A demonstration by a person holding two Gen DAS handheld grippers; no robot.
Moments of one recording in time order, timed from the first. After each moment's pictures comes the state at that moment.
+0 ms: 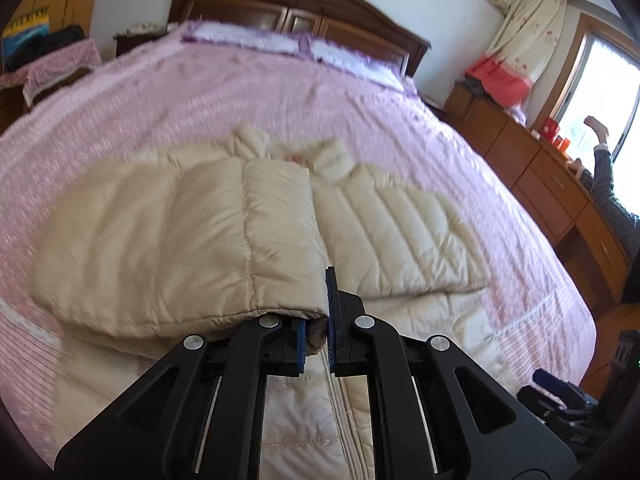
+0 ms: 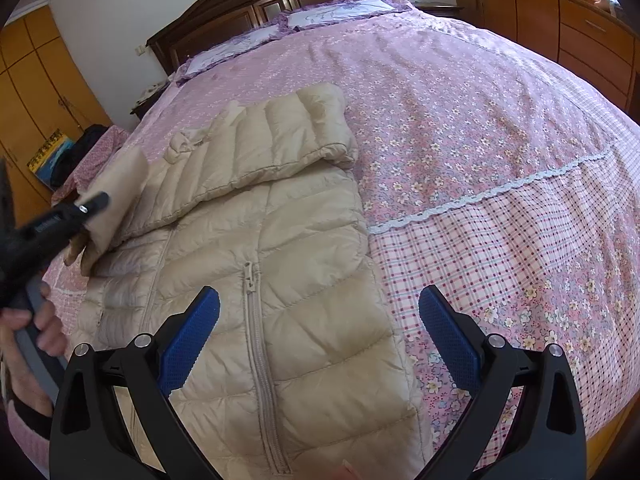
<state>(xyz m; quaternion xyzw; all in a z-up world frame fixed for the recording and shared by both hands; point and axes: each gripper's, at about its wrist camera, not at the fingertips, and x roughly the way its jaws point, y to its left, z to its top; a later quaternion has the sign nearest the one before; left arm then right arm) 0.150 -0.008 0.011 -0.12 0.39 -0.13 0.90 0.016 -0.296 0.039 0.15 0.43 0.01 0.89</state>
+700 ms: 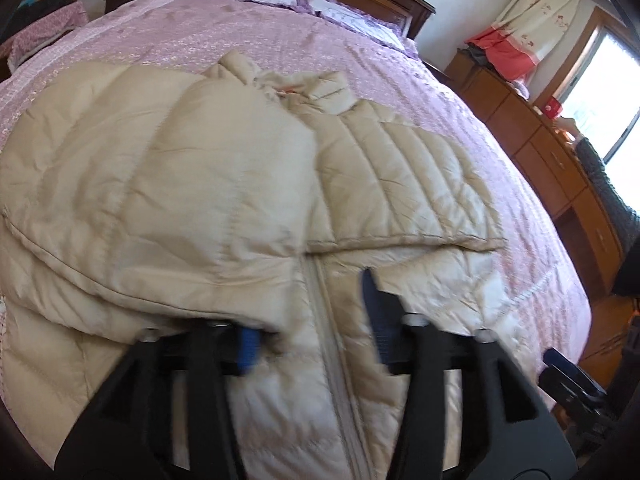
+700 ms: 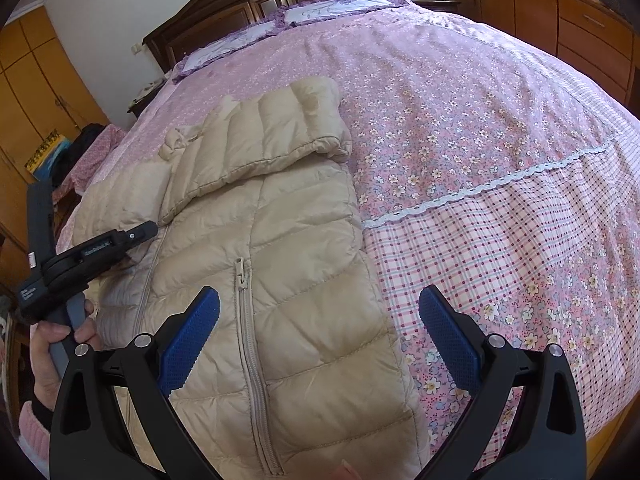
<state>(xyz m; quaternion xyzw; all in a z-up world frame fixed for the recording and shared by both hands) 0.154 -0.023 -0.025 -0.13 0.45 -0.16 0.87 0.018 -0.298 0.034 0.15 0.44 0.00 0.89</state>
